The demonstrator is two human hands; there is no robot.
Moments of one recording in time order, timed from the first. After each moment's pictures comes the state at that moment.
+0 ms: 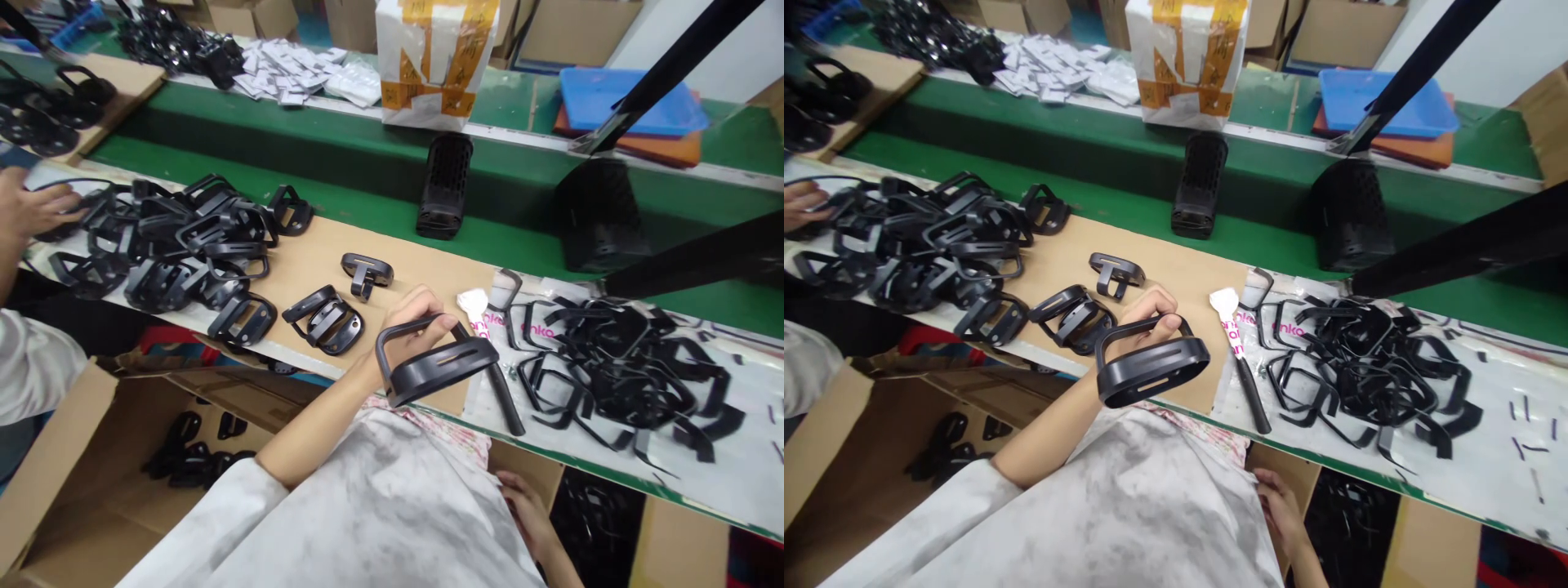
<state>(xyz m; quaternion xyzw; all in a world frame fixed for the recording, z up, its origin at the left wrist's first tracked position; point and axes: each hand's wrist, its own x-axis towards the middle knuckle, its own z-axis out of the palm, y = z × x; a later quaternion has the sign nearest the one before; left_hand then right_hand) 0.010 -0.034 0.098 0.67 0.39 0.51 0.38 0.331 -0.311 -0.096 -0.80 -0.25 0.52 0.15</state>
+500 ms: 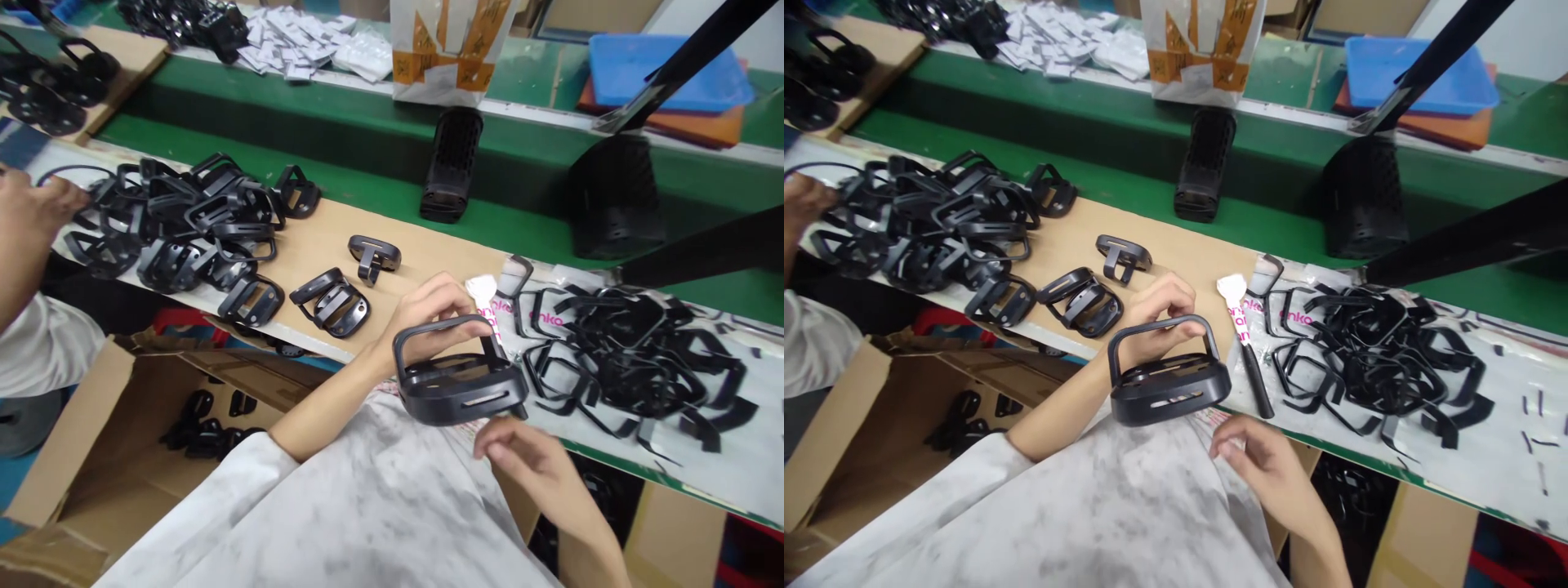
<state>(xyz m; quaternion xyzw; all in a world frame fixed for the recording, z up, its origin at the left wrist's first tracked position) 0.021 -0.037 0.105 0.69 0.30 0.56 0.35 0.256 -0.182 0.090 -0.49 -0.56 0.63 0.24</state>
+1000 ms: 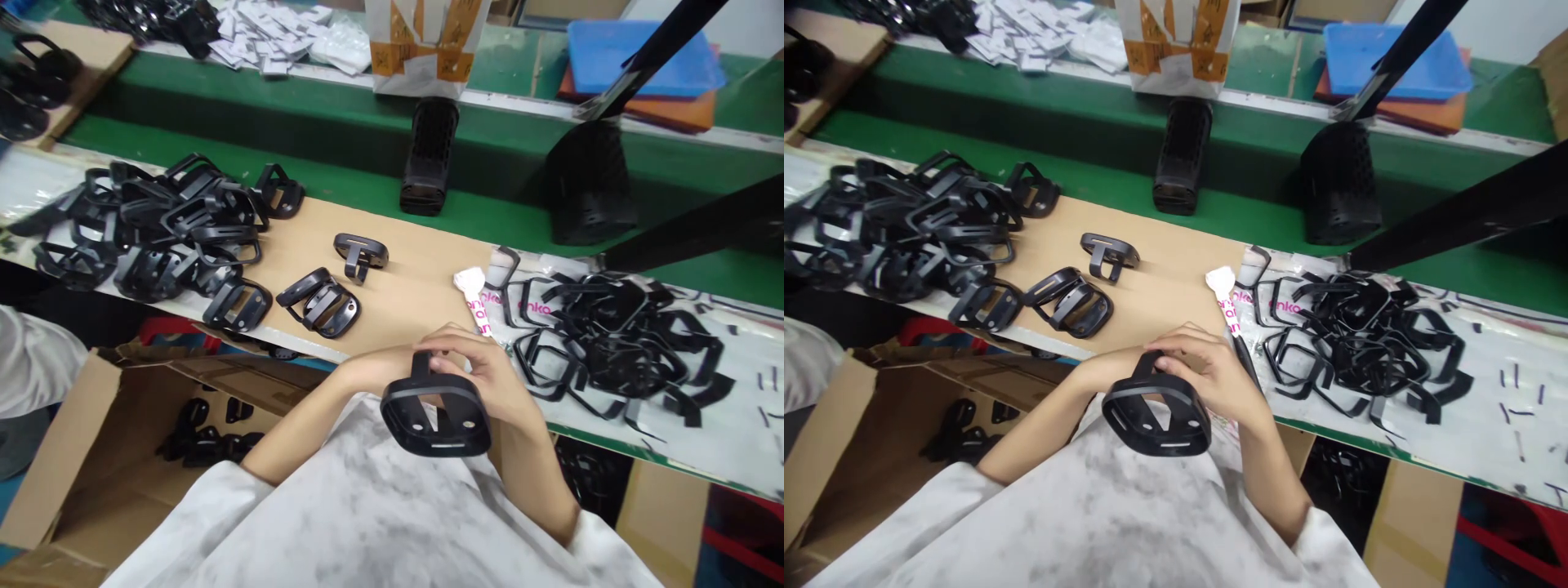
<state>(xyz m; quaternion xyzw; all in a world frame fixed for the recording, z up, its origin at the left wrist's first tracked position) -0.007 -0.065 0.089 0.69 0.24 0.21 0.65 0.192 -0.086 0.111 -0.34 -0.69 0.52 0.36</state>
